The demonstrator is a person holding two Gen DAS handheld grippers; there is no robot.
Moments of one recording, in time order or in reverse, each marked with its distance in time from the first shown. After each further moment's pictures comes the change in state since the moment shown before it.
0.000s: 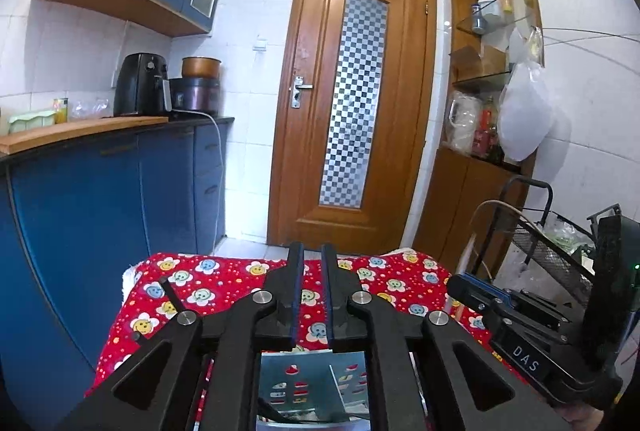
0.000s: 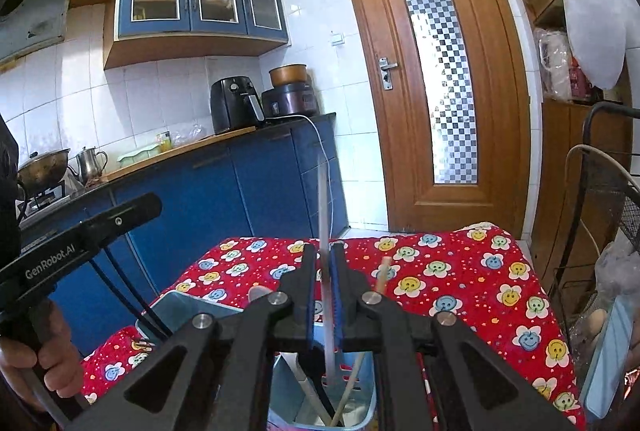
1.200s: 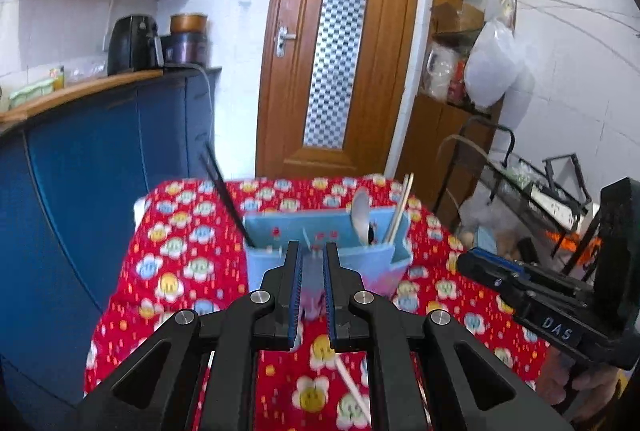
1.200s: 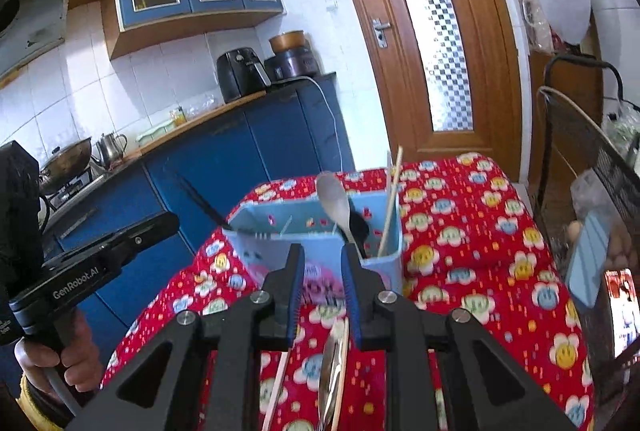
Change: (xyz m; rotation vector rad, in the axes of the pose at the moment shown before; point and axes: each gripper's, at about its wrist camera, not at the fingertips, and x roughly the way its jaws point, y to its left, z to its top) left arm -0.099 -0.008 -0.042 0.011 0.228 -0.055; right arm -0.110 0.033 -0.041 0.095 0.170 0.012
